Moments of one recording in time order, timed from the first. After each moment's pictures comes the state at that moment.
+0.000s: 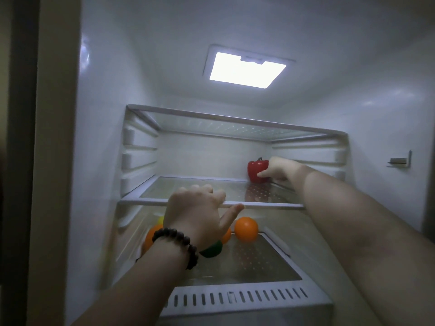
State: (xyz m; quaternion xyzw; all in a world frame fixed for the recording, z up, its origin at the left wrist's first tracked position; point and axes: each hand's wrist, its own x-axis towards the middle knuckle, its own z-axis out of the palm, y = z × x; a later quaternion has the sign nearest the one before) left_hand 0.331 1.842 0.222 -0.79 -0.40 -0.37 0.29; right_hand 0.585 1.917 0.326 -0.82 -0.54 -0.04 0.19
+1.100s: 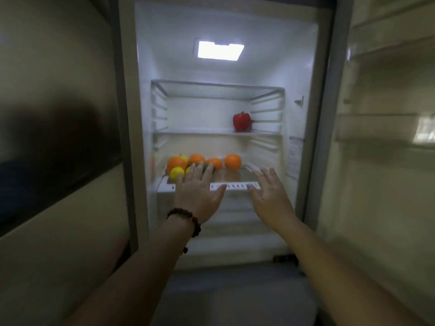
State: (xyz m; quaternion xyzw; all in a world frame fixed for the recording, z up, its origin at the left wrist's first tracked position) left_hand 0.290 1.636 0.112 -0.80 -0.46 -0.37 0.11; right_hand 0.460 1.563 0.112 -0.67 -0.62 -0.08 0.41
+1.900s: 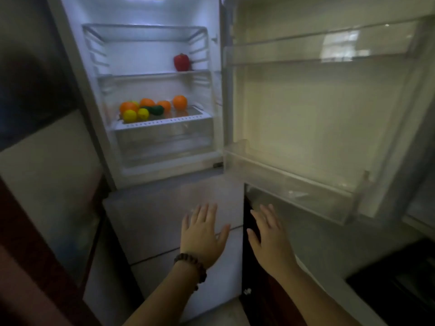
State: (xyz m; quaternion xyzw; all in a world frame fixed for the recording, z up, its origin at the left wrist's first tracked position) left_hand 0.293 1.312 -0.066 -0.88 -0.43 -0.18 -0.06; right_hand 0.436 1.208 -0.088 -0.78 -0.53 -0.06 0.33
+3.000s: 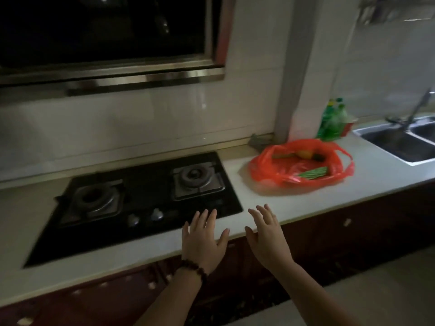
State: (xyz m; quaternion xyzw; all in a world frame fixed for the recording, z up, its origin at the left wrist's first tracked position) left_hand 0.384 0.696 -0.150 -0.95 0.26 -0.01 -0.16; right_hand 0.308 0.543 -0.152 -0.94 0.17 -0.15 0.26
